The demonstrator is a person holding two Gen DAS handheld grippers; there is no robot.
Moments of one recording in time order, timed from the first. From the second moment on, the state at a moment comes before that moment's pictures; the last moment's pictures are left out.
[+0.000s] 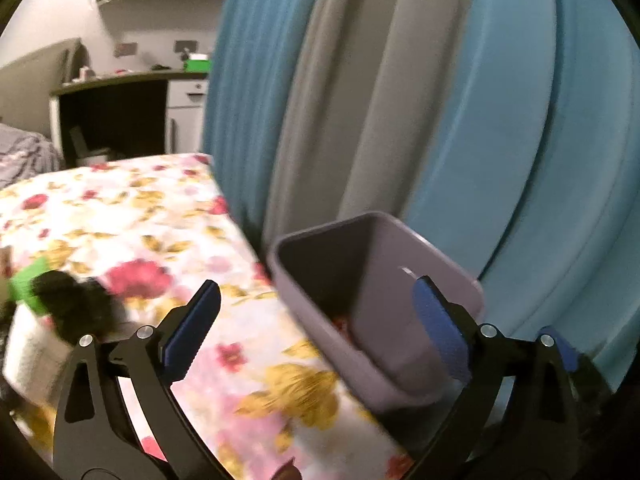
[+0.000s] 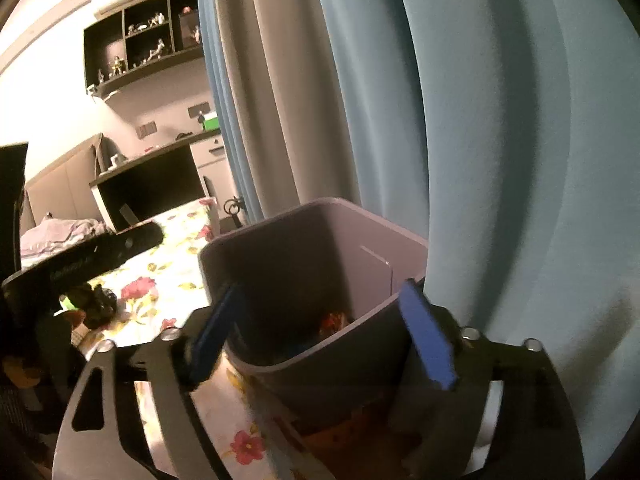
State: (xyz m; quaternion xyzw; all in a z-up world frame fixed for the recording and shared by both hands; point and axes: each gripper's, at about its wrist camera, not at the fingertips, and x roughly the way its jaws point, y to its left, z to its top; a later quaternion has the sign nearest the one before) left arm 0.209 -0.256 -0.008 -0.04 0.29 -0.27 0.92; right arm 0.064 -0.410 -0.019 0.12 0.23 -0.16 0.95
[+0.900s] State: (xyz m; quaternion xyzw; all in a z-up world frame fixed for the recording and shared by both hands) left arm 0.080 -0.009 -0.026 -0.03 0.24 0.00 0.97; right arm 0.018 -0.265 0.003 0.09 0.19 -0.05 0.98
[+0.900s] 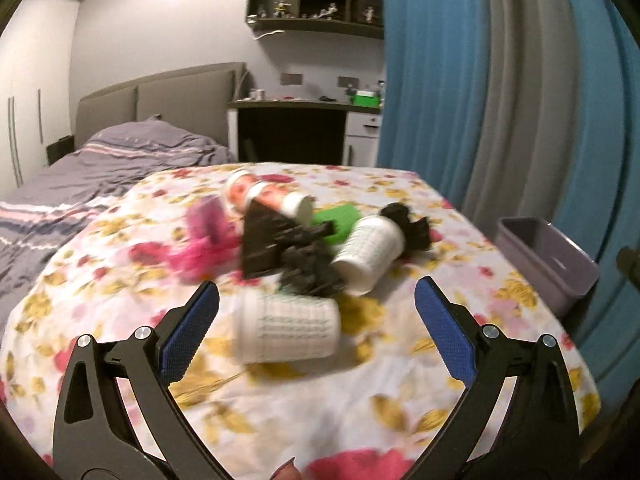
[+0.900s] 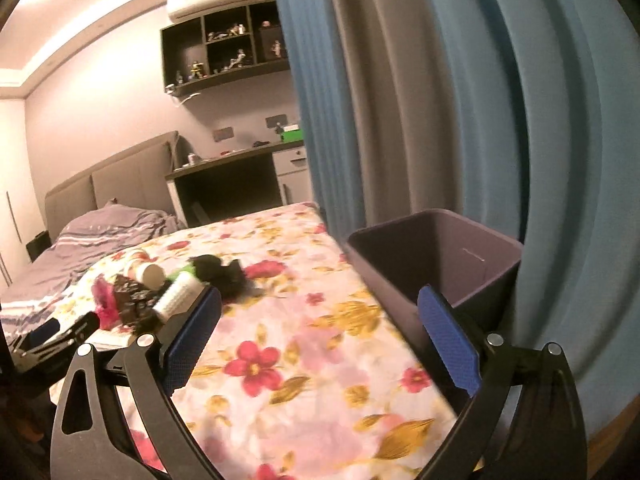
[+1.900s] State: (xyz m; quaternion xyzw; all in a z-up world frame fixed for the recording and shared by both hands) left arm 0.142 0.006 -0.084 -0.01 0.39 0.01 0.92; right arm 0.039 -0.198 -0.017 0.08 0.24 0.03 0.97
